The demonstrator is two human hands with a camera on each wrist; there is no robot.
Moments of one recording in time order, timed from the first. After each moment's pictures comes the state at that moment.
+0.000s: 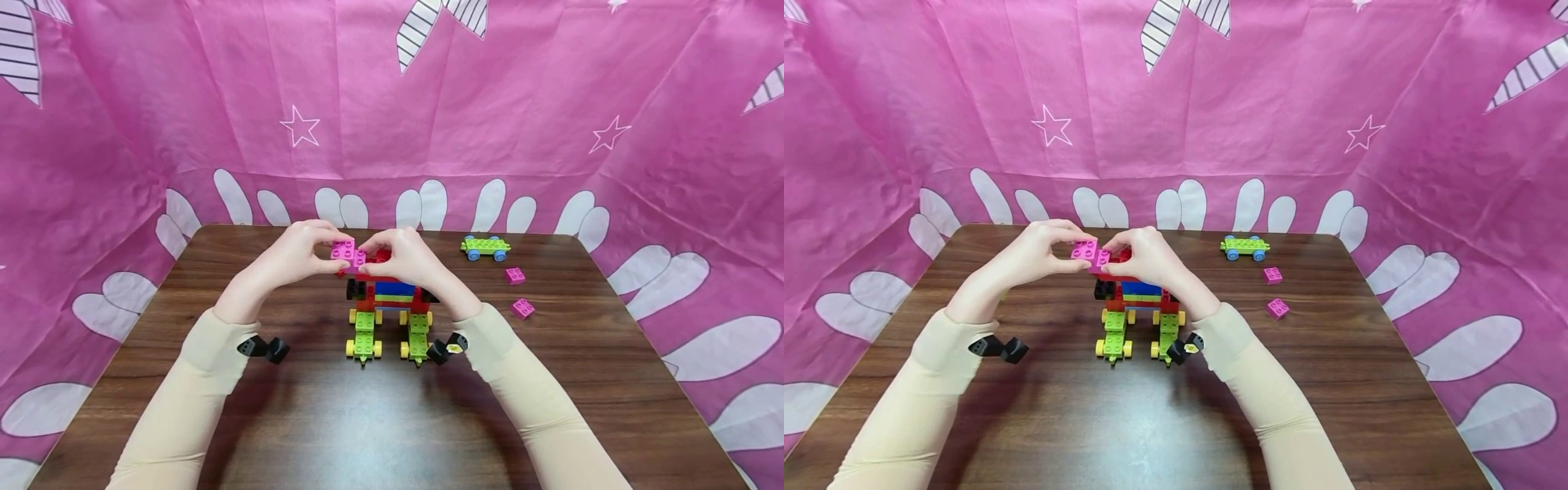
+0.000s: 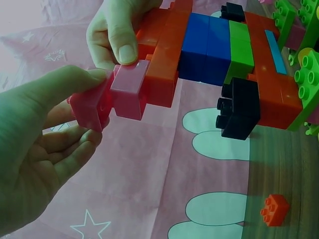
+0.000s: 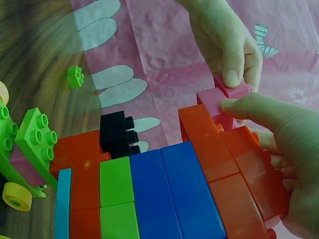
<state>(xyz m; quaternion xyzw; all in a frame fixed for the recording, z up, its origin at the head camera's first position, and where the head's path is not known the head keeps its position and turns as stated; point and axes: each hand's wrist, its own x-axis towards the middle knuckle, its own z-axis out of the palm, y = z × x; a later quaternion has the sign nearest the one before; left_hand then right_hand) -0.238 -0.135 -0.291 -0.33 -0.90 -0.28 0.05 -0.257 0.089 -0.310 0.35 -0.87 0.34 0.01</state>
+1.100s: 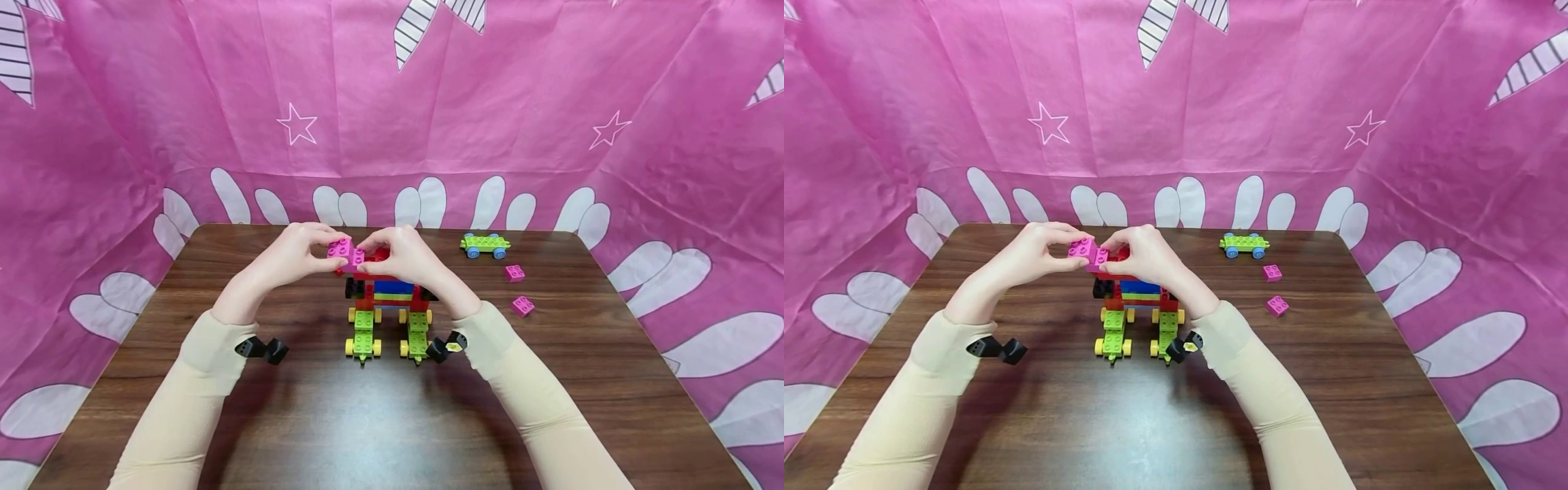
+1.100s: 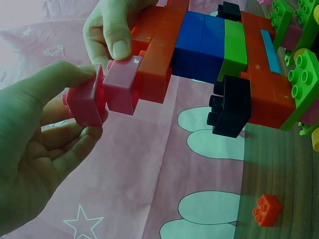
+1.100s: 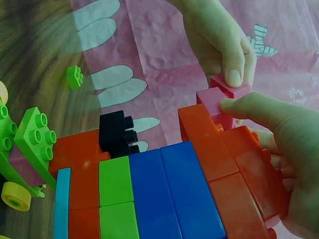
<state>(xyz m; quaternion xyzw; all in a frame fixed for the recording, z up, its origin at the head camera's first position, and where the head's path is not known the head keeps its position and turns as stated) -0.241 -0.138 -0.300 -0.31 -0.90 -0.31 0.04 -0.256 0.090 -0.309 0.36 -0.87 0.33 0.02</state>
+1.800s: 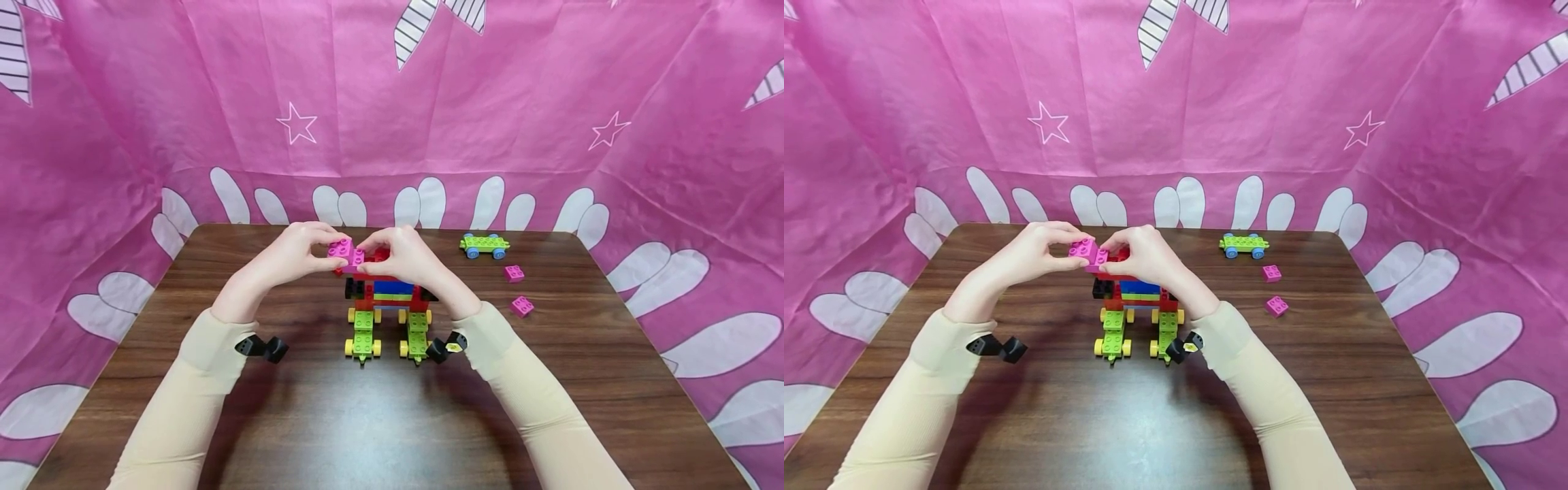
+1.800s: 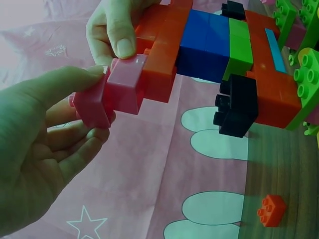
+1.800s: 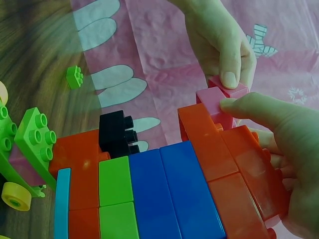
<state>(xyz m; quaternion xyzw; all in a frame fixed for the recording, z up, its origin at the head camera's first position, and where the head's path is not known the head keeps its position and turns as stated) -0.243 -0.138 -0.299 -0.34 -0.89 -0.31 0.03 -0.254 0.090 -0.309 0.35 -0.87 0.33 0.01</state>
